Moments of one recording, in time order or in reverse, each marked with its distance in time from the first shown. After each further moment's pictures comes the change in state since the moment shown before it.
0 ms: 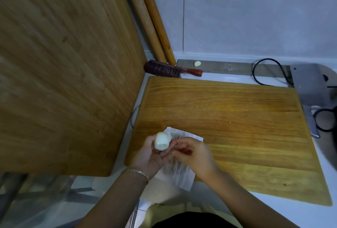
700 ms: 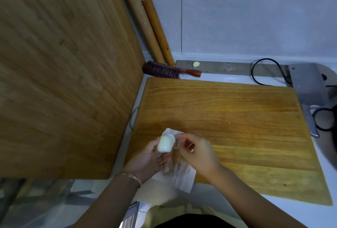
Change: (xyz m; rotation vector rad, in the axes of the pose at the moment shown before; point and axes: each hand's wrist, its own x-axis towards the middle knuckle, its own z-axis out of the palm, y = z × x) left_hand 0.002 0.004 -0.016 0.238 -0.106 -0.065; right_hand 0.011 -0.004 -0.010 -0.203 0.062 -0.065
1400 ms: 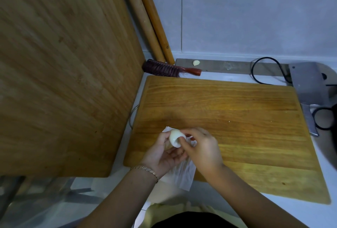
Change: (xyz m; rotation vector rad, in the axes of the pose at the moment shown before) left_hand -0.002 -0.004 0.045 -0.142 0.074 0.005; right_hand -0.003 -0.008 -0.006 -0.173 0.270 -0.203
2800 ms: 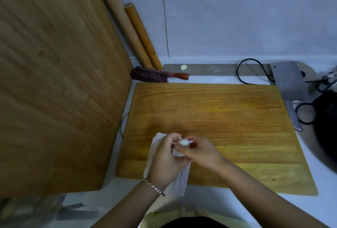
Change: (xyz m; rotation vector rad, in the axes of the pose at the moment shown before) left_hand 0.018 -0.030 0.008 1.059 -0.045 0.829; right_hand 0.011 0.014 -0.023 0.353 -0.439 0.630
